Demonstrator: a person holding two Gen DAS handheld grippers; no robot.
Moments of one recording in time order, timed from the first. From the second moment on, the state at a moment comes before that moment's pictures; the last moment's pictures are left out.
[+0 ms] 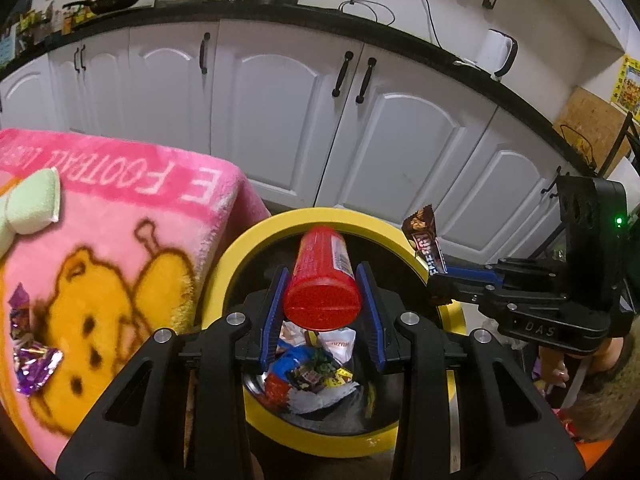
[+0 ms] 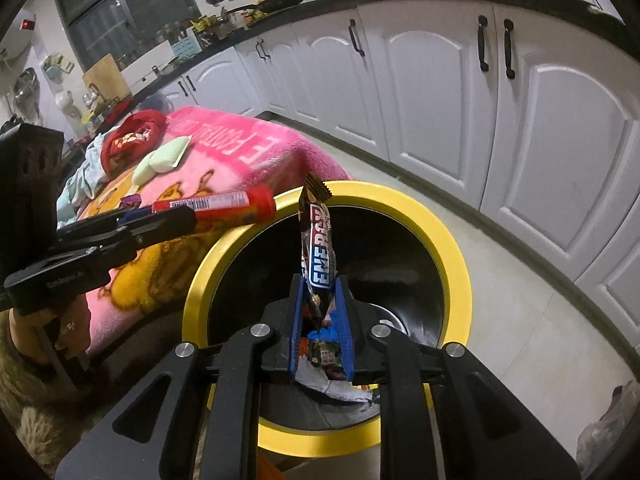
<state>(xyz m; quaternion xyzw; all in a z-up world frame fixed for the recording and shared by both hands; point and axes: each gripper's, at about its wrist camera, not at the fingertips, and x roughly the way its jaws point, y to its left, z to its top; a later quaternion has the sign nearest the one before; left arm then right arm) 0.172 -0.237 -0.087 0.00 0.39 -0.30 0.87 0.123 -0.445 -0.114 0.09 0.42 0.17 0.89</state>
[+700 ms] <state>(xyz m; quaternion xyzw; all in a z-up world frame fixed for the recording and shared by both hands) 0.154 -0.186 -0.055 0.01 0.32 -0.21 0.92 0.117 -0.458 -0.081 0.11 0.36 0.14 0.91</state>
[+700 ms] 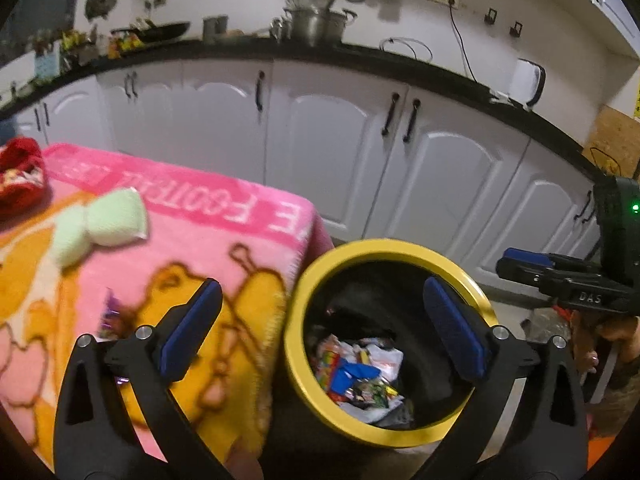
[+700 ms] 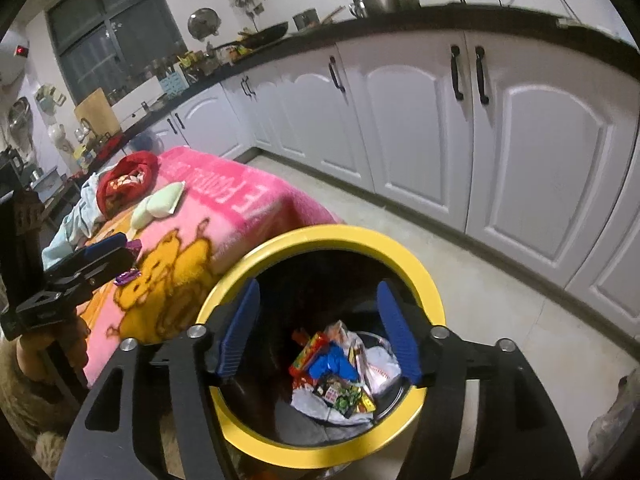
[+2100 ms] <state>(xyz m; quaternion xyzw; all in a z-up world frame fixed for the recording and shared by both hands) 0.111 -0.053 -0.024 -0.03 0.25 -0.08 0.96 0.125 -0.287 0.025 -0.03 0.26 0.26 0.93</state>
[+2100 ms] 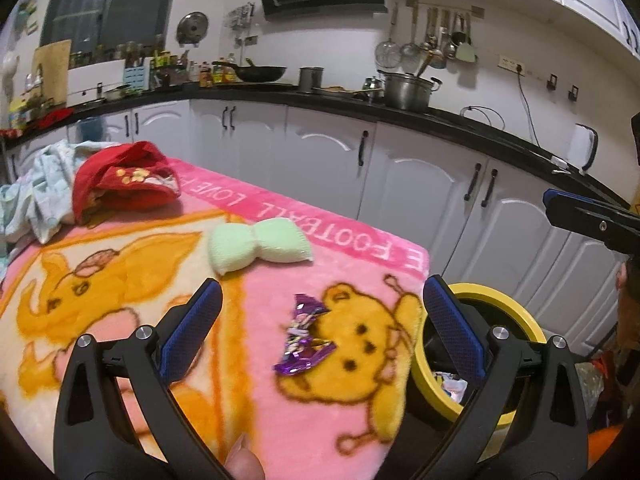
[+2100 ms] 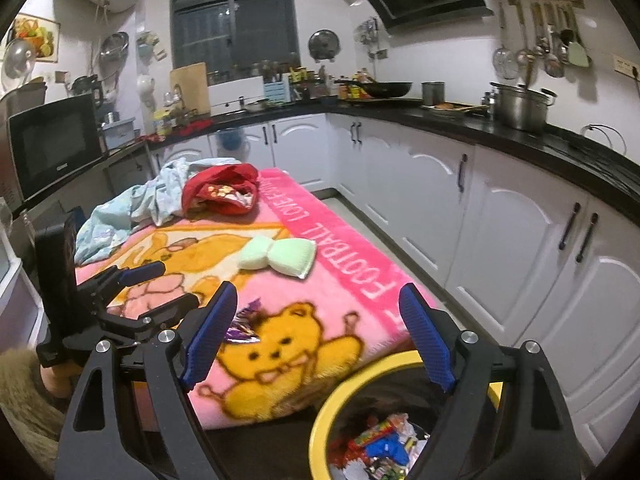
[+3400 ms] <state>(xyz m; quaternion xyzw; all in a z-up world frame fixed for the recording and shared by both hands) 0.177 -0.033 -0.106 -0.10 0.39 -0.15 0.90 0.346 -0.133 -0.087 -0.04 0.41 0.29 0.86</state>
